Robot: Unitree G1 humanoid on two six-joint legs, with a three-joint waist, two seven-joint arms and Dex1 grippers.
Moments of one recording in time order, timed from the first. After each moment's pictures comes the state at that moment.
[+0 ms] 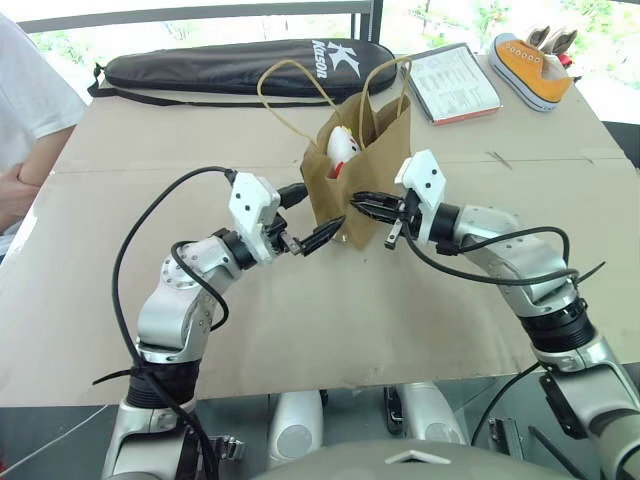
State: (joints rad) left arm -0.26 0.45 0.04 -0.30 -0.38 0.38 -0.71; right arm -0.58 -0.39 0.30 -0.17 0.41 0.49 0.63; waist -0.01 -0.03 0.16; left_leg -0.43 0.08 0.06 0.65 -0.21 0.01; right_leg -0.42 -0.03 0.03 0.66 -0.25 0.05
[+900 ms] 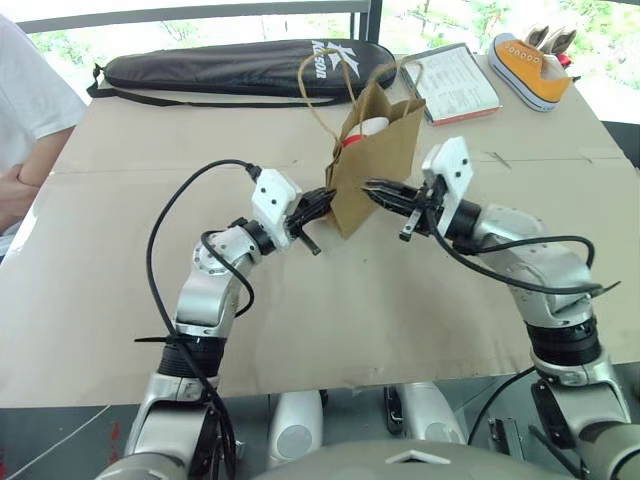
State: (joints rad) left arm -0.37 0.40 -0.04 -0.02 -0.25 0.12 -0.72; right arm -0.49 -0.37 0.12 -0.37 0.46 0.63 0.62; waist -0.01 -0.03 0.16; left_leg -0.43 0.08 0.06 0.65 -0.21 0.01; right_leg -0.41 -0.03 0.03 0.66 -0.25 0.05
